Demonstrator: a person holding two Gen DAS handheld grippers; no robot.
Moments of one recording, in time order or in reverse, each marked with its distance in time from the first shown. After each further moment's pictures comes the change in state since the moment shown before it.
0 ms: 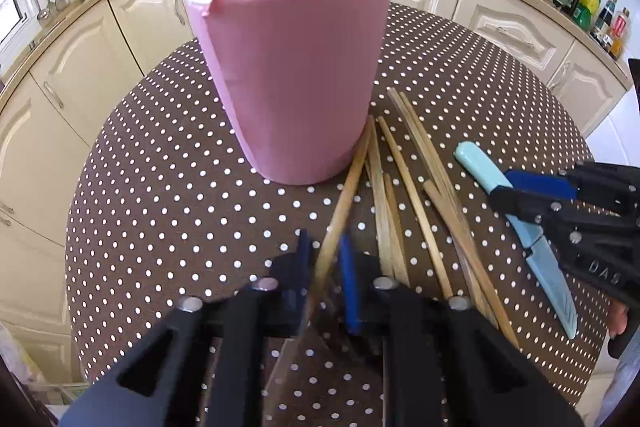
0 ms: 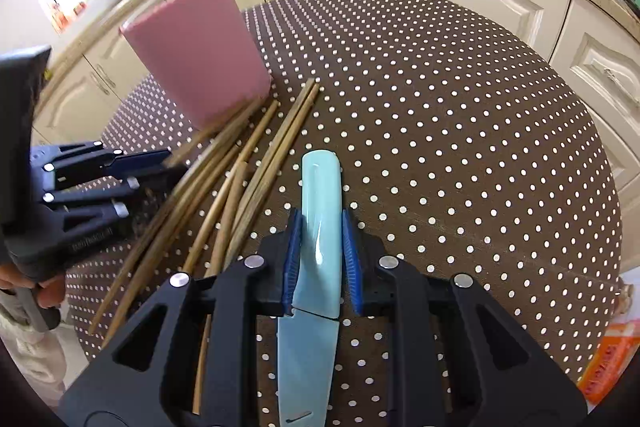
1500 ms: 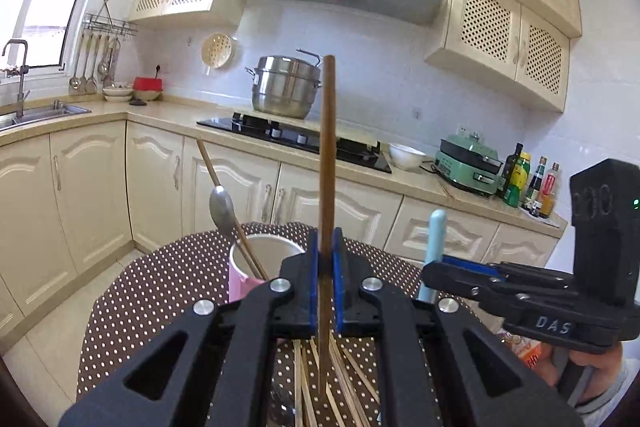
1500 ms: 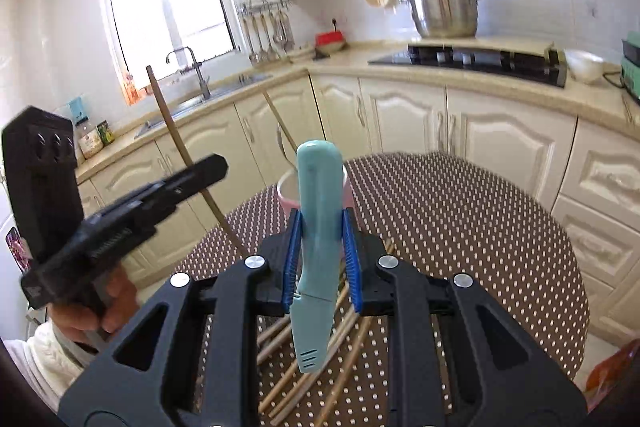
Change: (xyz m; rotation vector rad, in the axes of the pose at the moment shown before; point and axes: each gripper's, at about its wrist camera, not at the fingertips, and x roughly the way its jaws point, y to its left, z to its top) left arm -0.178 0.003 -0.038 -0.137 -0.774 -0.166; right arm -0.139 0.047 0.015 -0.077 -0.515 0.165
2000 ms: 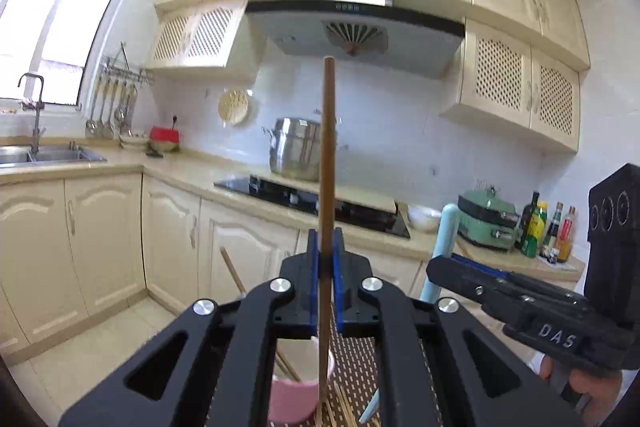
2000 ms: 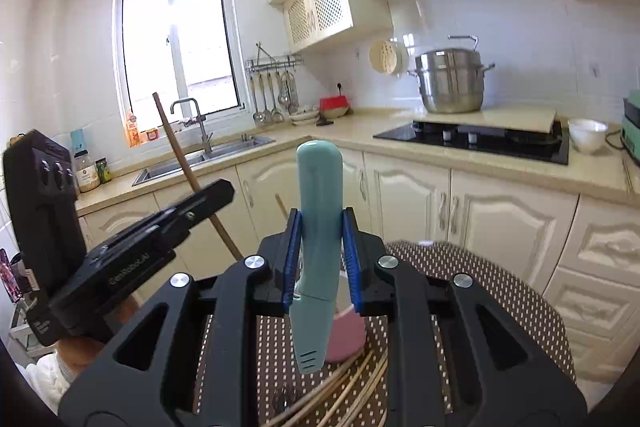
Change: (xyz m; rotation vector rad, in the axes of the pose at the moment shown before) left arm -0.001 0.008 0.068 0.005 -0.207 0.072; right arm 0.003 0.027 0.070 -0.066 -0.223 -0.014
